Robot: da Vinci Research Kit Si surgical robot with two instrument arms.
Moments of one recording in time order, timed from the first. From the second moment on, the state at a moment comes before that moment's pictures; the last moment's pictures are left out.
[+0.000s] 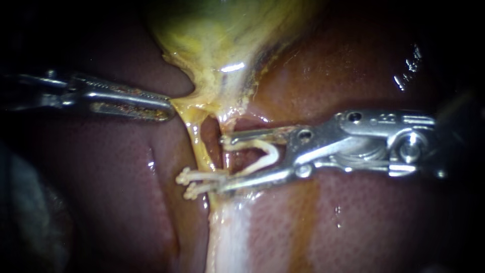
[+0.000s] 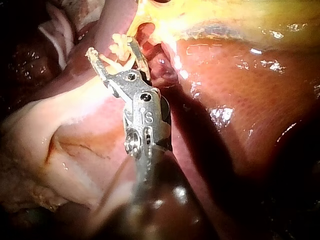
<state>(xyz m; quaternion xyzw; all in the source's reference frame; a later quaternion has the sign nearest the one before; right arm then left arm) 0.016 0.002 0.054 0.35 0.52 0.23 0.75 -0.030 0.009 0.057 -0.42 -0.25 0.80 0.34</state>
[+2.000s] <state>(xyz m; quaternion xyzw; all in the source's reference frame) 0.021 0.005 0.056 0.44 0.56 0.31 0.64 -0.030 0.009 0.058 -0.42 -0.25 0.80 0.34</state>
